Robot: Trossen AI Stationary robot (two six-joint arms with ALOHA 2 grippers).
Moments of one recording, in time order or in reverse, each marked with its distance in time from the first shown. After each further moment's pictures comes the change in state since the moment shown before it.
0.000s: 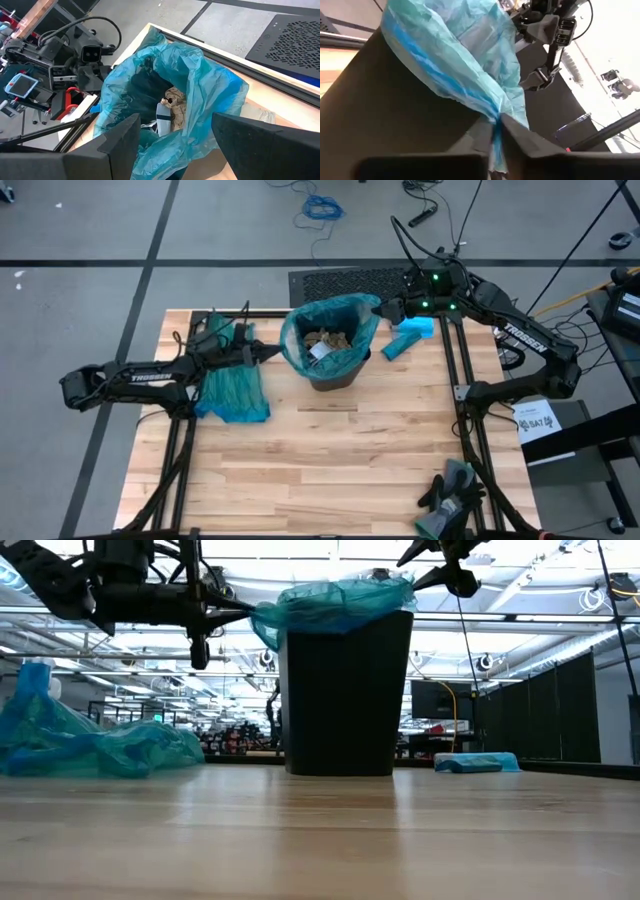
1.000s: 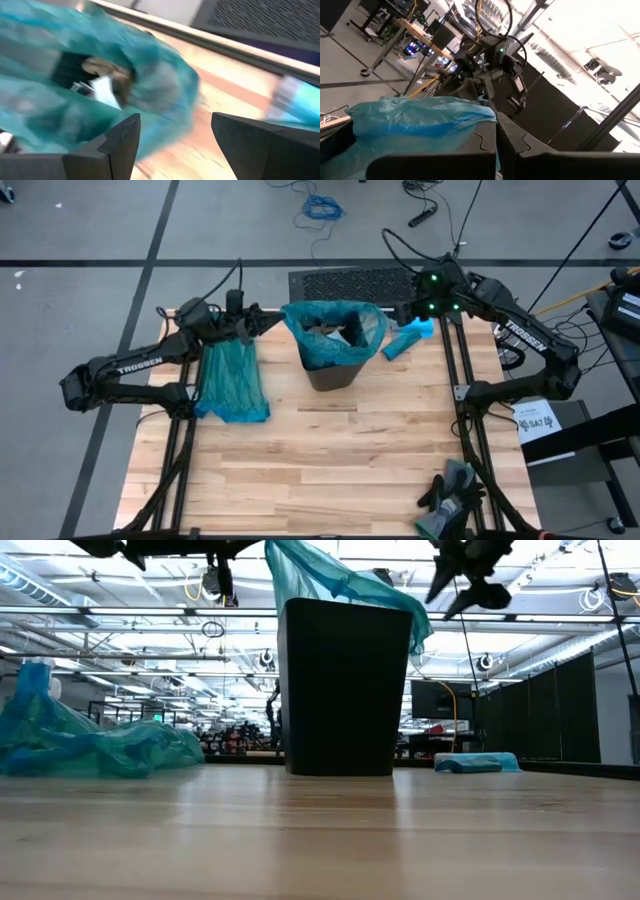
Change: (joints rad) left arm 0.032 0.000 0.429 -0.279 0.030 0.184; right arm -0.071 0.000 0.000 -0.254 0.115 -0.023
